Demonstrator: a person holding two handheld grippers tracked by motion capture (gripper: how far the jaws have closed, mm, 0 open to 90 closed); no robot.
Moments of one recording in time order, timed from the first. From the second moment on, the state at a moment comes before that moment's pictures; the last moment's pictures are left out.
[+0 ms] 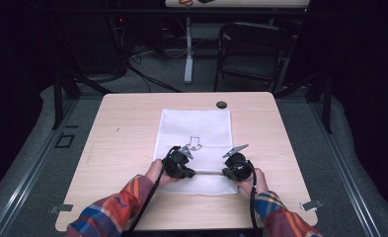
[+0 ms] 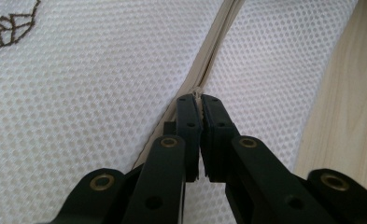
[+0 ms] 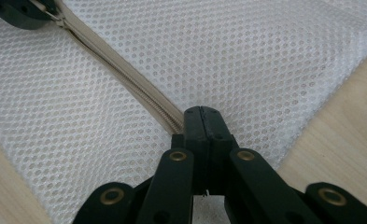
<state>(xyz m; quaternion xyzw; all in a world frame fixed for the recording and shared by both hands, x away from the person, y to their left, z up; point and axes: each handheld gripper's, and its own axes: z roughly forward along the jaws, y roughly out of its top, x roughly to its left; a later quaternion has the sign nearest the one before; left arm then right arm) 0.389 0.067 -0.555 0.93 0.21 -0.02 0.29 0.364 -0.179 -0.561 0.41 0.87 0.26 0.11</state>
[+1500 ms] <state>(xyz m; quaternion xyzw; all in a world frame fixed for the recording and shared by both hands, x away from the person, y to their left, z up) 0.386 0.125 -0.552 0.92 0.27 -0.03 0.29 0.365 -0.179 -0.561 0.40 0.87 0.25 0.12</state>
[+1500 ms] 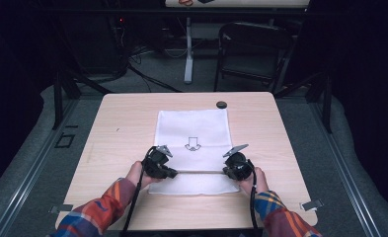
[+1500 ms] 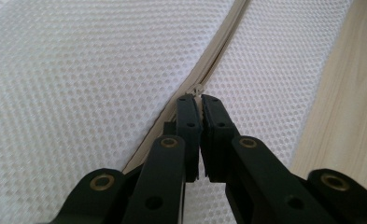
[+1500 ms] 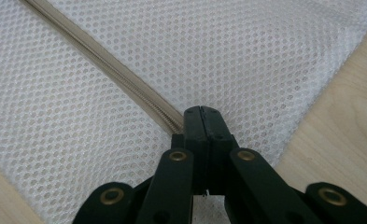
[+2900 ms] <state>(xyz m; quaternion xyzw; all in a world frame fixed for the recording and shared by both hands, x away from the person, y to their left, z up) 0.383 0.130 -0.550 0.91 0.28 -0.01 0.30 0.364 -0.181 -0.561 0.40 0.87 0.26 0.12</state>
